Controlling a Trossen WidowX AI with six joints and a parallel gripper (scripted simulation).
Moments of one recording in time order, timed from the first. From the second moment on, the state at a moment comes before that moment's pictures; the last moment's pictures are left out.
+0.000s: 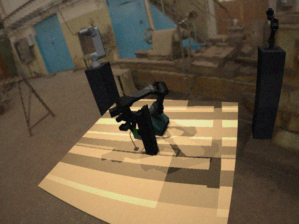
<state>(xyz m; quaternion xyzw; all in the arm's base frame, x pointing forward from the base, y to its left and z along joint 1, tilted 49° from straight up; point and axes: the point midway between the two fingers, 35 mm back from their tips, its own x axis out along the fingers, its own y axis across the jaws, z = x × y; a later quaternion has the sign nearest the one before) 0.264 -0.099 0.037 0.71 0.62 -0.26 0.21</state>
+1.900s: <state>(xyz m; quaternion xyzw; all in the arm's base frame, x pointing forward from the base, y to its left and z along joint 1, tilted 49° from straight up) 0.249 -0.182 -0.024 0.71 0.61 -0.28 0.23</state>
